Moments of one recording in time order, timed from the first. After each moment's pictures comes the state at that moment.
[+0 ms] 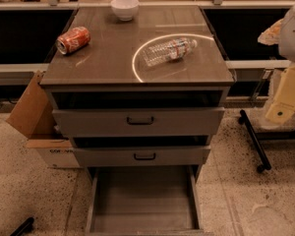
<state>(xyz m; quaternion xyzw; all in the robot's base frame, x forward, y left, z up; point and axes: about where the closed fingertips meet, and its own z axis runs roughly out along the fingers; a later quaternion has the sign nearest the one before) 0.438 -0.215 0.982 -0.60 0.78 -0.04 0.17</state>
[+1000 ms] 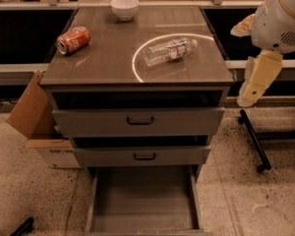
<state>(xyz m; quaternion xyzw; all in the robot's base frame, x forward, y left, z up) 0.509 -0.198 0.962 -0.65 0.73 -0.01 0.20</state>
